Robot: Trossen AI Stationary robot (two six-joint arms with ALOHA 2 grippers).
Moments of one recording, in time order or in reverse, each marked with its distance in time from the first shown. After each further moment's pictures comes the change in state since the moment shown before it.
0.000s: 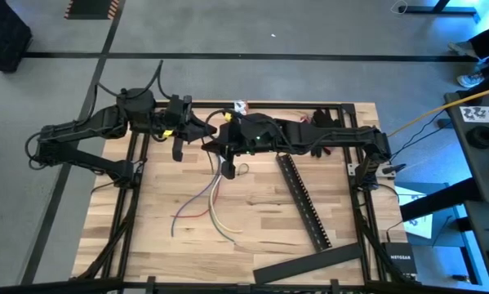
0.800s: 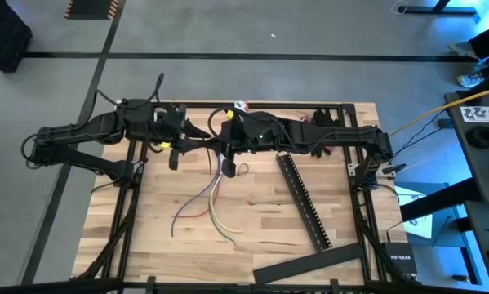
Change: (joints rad) left arm -0.051 -0.080 -0.114 -0.054 -0.073 0.081; right arm 0.000 -0.015 0.000 0.020 0.010 0.000
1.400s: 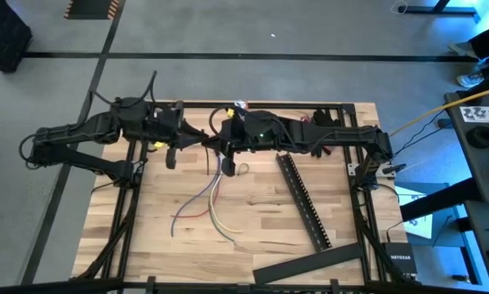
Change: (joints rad) left arm 0.001 -0.016 0.005 0.025 -0.002 0.053; right arm 0.000 0.000 0.000 0.019 -0.003 0.005
